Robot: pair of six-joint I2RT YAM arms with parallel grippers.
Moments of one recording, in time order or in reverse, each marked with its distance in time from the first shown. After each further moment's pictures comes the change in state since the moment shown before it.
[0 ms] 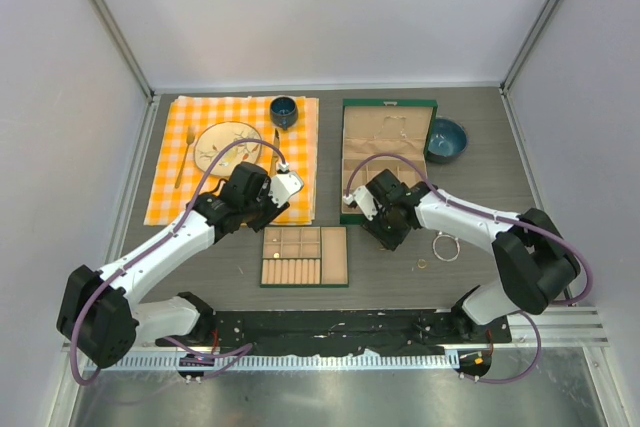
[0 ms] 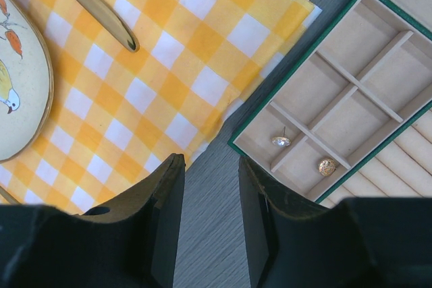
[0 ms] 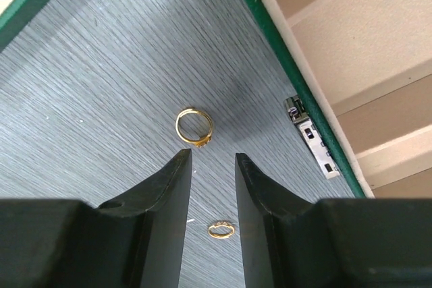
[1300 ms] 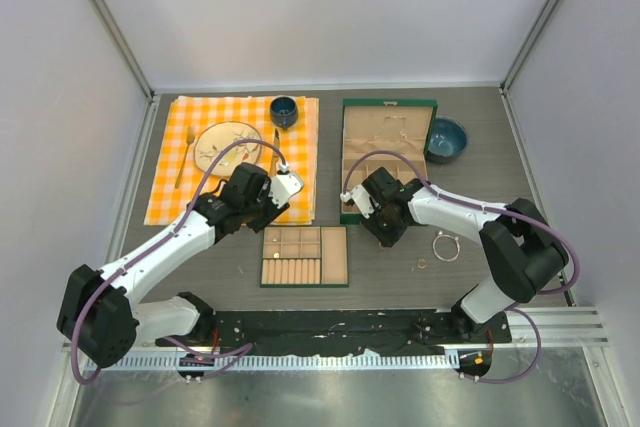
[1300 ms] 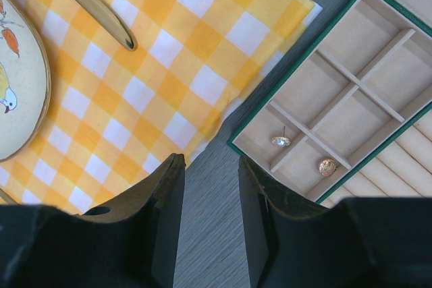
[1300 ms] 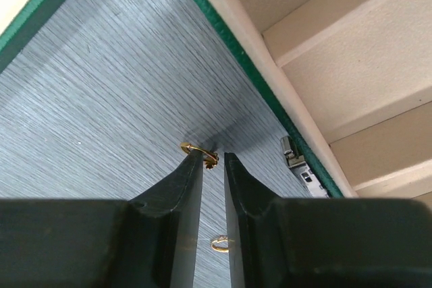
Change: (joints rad) left arm 0.000 0.002 -0.008 0.007 -0.001 0.000; right arm -0.007 0.077 0.035 0.013 -0.018 0.023
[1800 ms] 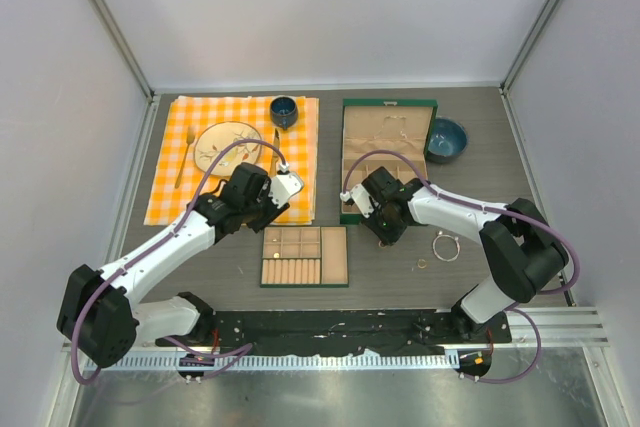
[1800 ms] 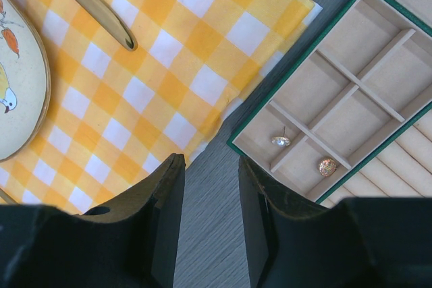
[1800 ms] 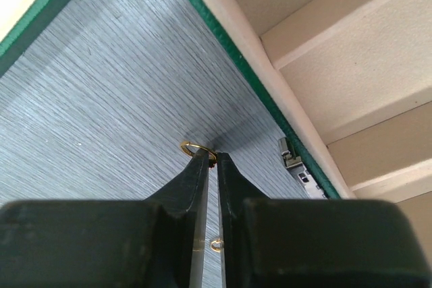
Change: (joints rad) left arm 0.000 0.000 0.000 0.000 0.000 0.000; right arm 0.000 0.000 0.003 0.002 0.000 -0.002
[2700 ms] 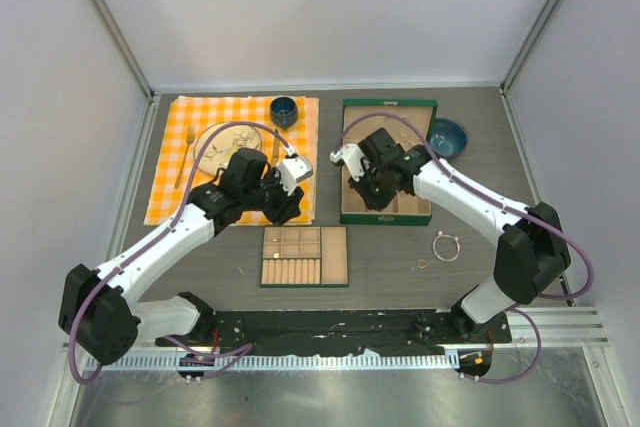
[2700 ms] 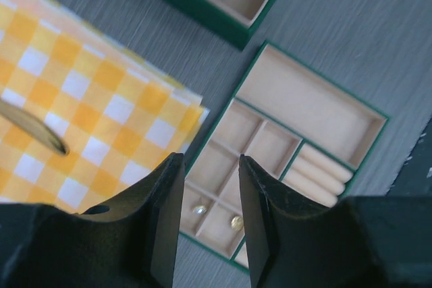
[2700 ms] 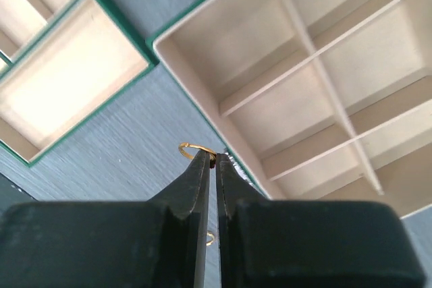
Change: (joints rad) left arm 0.000 0.015 0.089 0.054 0.325 -0.106; right arm -0.014 -0.012 0.292 -0.148 -0.042 -0.019
